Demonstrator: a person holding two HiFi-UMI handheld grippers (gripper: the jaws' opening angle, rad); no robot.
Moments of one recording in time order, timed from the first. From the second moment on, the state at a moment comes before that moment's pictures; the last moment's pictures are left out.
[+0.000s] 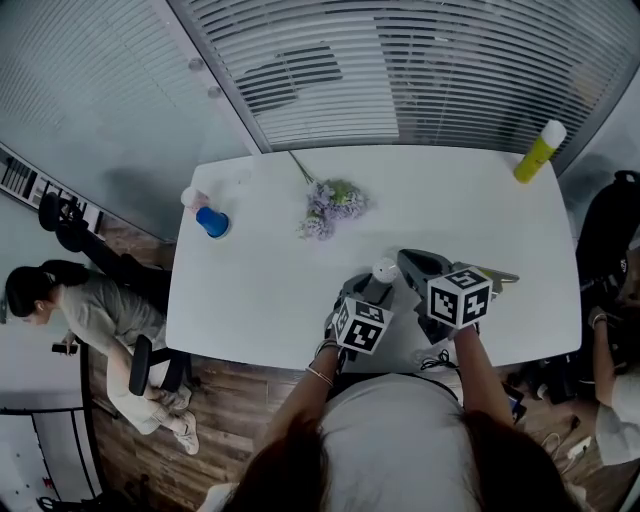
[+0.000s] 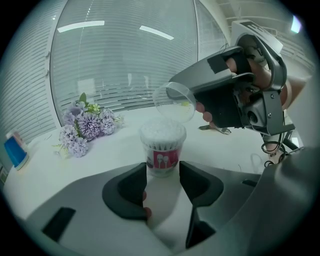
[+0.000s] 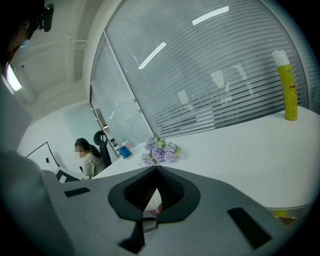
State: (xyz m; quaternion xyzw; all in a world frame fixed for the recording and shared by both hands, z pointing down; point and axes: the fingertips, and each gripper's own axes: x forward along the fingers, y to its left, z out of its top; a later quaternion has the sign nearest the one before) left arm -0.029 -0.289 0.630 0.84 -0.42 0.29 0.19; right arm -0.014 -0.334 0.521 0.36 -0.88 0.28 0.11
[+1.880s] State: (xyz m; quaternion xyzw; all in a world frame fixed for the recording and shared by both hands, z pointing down) left arm -0.028 -0.285 0.621 0.85 -0.41 0.26 0.19; right arm -0.052 -0.317 0.549 0.30 -0.88 0.26 0.25
